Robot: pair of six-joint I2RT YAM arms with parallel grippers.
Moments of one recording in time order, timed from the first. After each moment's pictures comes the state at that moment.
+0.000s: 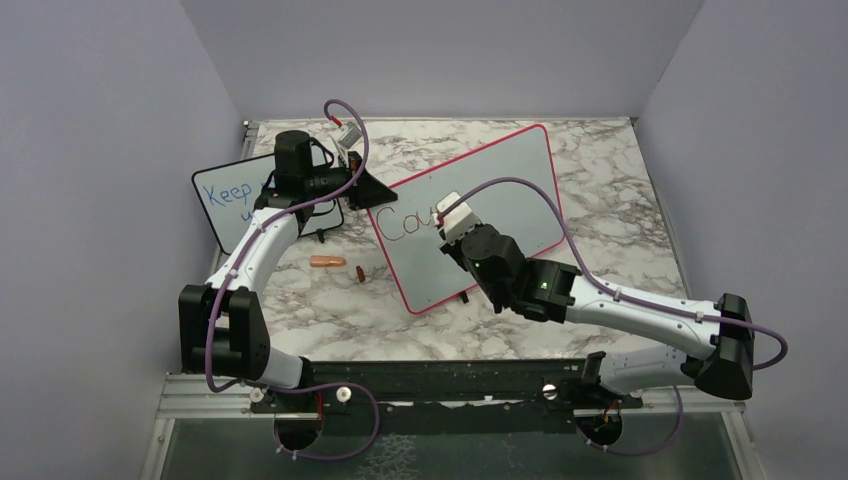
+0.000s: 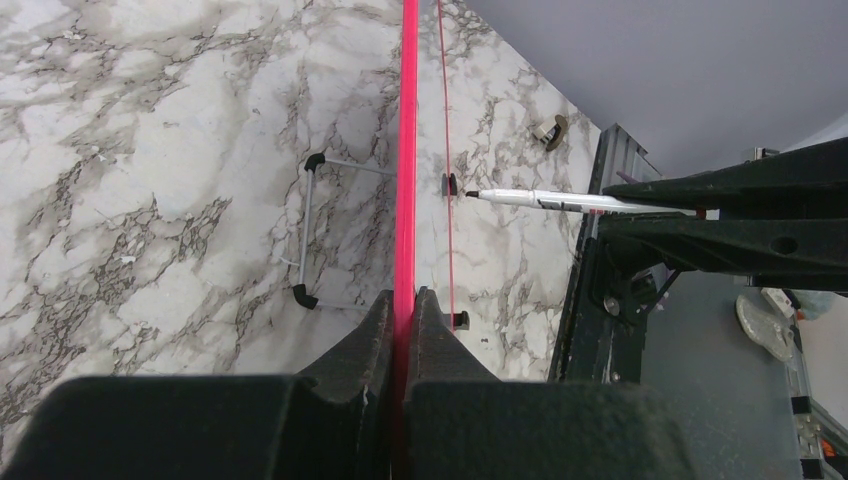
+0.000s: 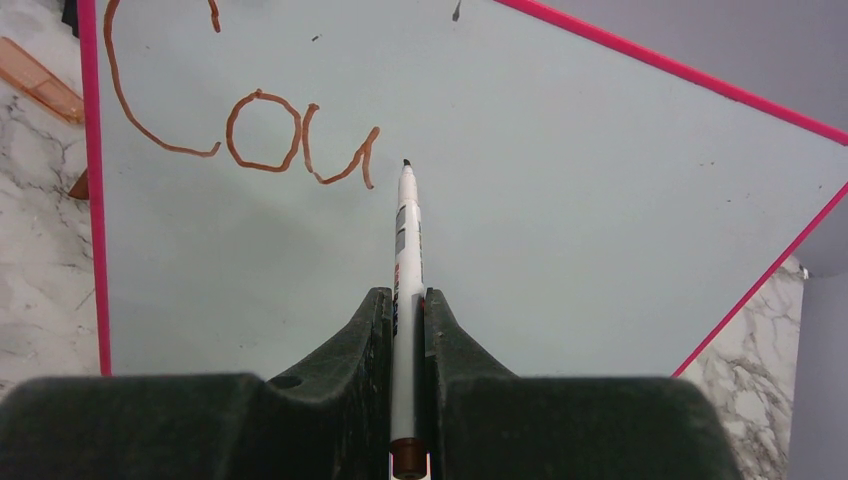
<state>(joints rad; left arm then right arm) -0.12 1.44 1.09 -0.05 1.10 -0.17 1.15 1.25 1.04 -0.18 0.70 -0.17</state>
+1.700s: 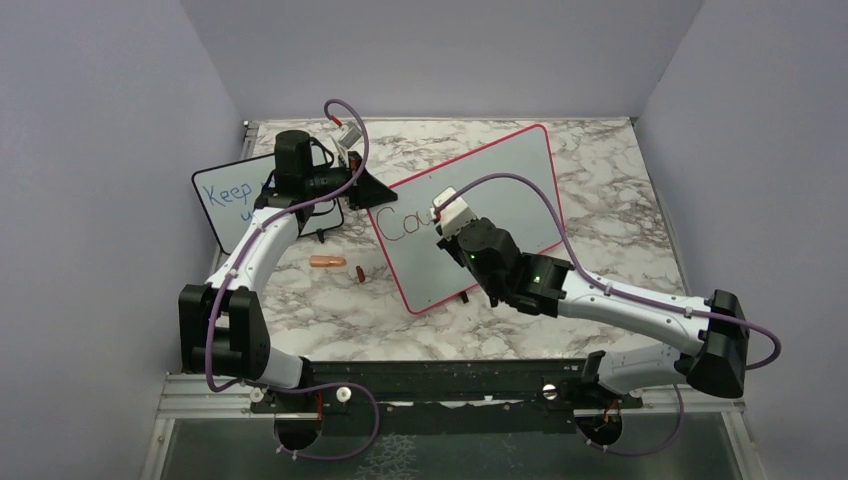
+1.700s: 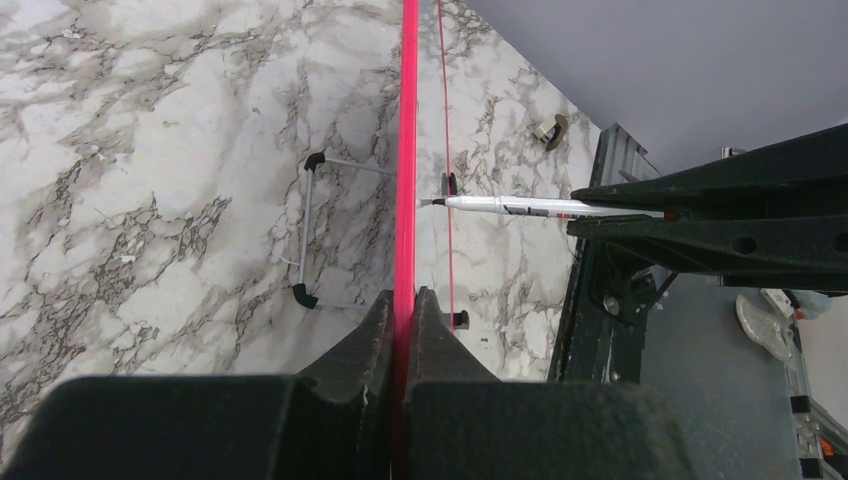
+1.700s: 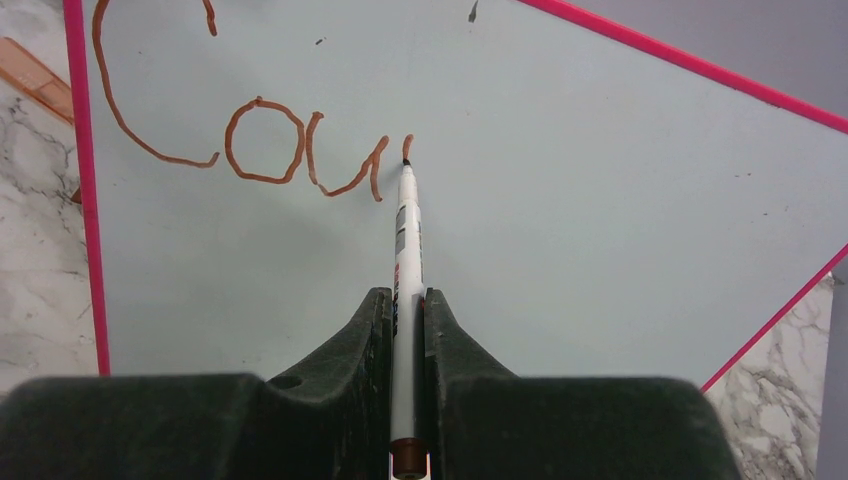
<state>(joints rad) -0.12 1.44 1.10 -0.06 1.10 -0.16 1.10 1.29 1.04 -0.13 0.64 -0.17</state>
